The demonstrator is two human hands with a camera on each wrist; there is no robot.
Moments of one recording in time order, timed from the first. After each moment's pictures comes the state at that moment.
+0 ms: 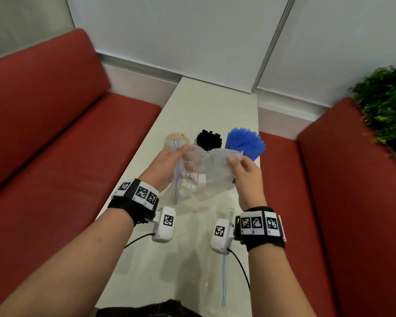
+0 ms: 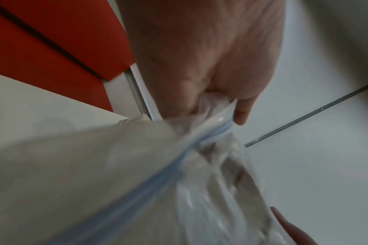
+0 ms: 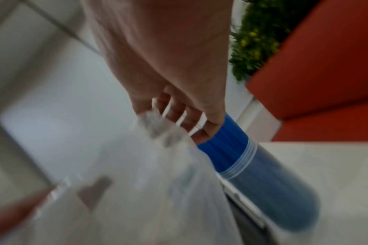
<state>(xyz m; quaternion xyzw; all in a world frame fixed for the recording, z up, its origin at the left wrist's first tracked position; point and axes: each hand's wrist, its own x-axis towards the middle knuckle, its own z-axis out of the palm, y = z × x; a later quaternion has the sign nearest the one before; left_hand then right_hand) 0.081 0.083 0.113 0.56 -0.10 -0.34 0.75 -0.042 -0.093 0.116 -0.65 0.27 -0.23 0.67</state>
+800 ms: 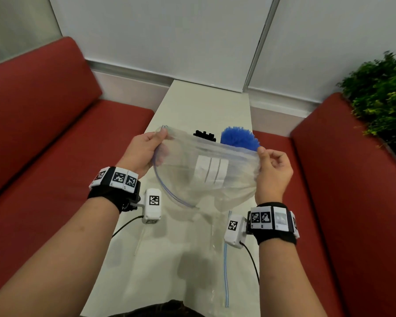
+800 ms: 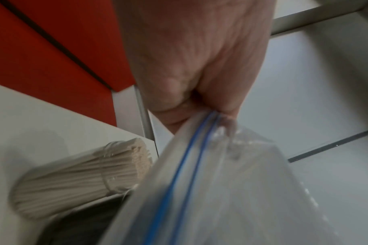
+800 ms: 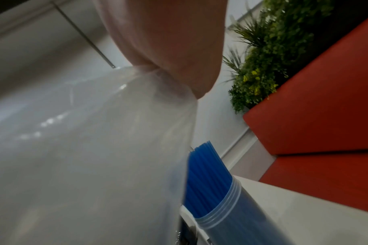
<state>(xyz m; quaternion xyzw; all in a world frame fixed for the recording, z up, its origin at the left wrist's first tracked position) 0.129 0.103 0.119 0.62 -0.12 -0.24 0.74 -0.057 -0.134 0.118 -0.56 0.30 -0.48 0.61</state>
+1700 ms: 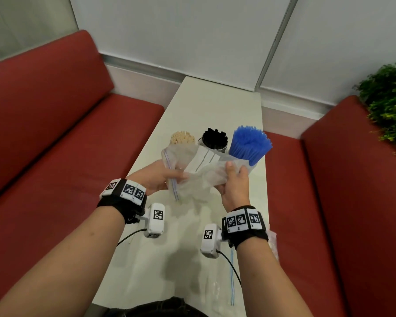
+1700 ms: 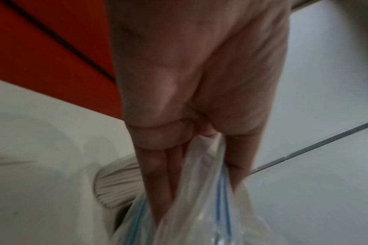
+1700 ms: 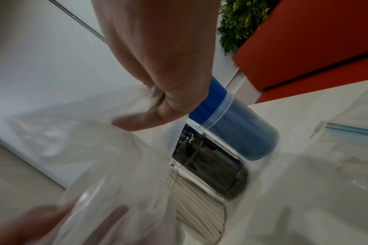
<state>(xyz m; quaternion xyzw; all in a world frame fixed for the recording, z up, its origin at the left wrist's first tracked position) 0.106 0.126 0.073 0.62 -0.15 -0.44 0.63 -0.016 -0.060 0.071 -0.47 0.31 -0.23 0.79</state>
